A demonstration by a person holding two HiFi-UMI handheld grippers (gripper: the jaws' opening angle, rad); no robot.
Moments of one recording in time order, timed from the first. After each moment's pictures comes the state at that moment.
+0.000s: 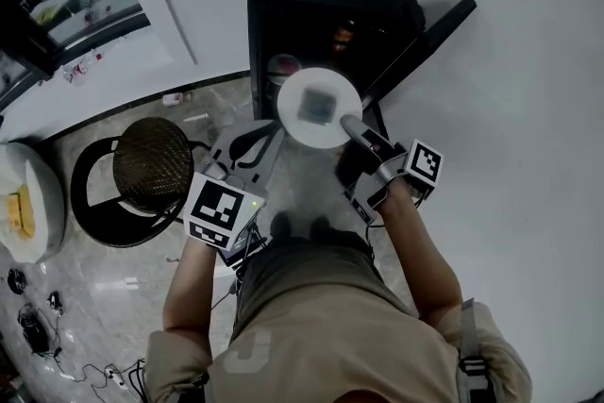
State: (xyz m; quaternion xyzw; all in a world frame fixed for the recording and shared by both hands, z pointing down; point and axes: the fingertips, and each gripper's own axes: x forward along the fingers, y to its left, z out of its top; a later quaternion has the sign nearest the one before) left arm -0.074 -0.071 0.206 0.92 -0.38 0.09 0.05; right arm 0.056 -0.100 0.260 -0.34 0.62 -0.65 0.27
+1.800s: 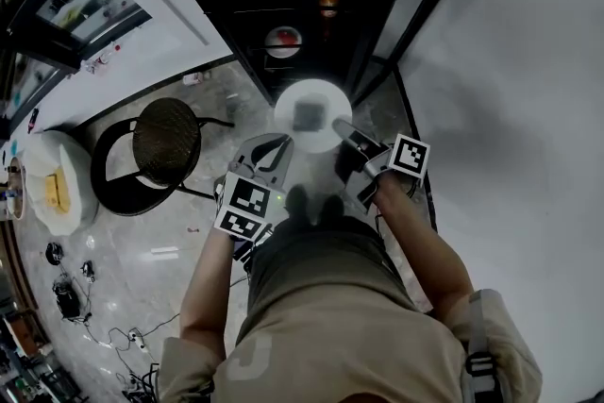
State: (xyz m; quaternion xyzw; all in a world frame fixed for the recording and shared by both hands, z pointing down) left arm 0.056 -0.026 0.316 0.88 -0.38 0.29 0.07; right arm 0.151 -0.065 0.362 -0.30 0.64 -0.67 0.21
